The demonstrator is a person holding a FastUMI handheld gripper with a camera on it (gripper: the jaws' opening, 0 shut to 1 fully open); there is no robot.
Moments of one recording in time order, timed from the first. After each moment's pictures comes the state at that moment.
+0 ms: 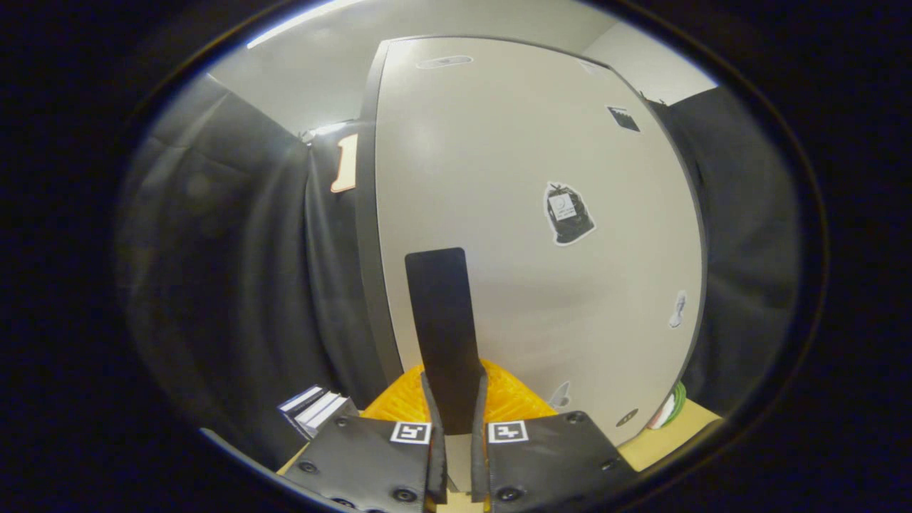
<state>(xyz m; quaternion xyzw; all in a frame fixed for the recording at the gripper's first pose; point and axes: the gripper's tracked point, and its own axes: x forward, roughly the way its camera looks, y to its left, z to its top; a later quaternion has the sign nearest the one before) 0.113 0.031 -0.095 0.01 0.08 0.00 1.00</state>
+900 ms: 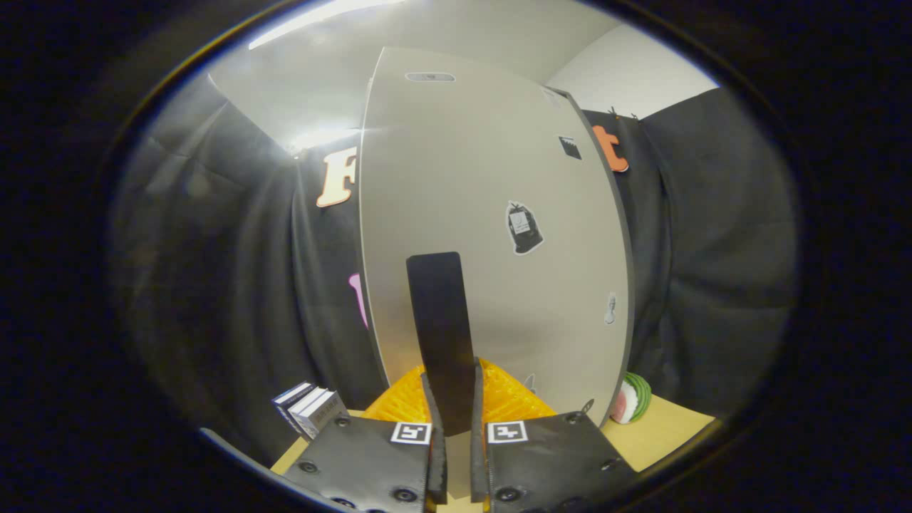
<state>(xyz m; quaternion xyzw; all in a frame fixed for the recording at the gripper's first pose) 0.039 0.002 -0.075 0.00 0.06 -0.06 1.00</state>
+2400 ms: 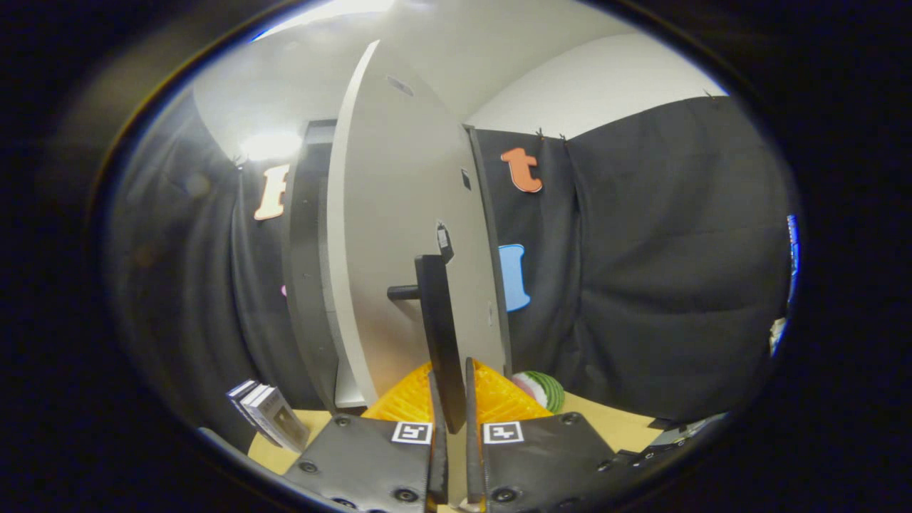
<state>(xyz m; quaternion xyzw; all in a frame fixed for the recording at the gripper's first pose) -0.015 -0.043 -0.053 -0.01 0.03 -0.19 0.98</state>
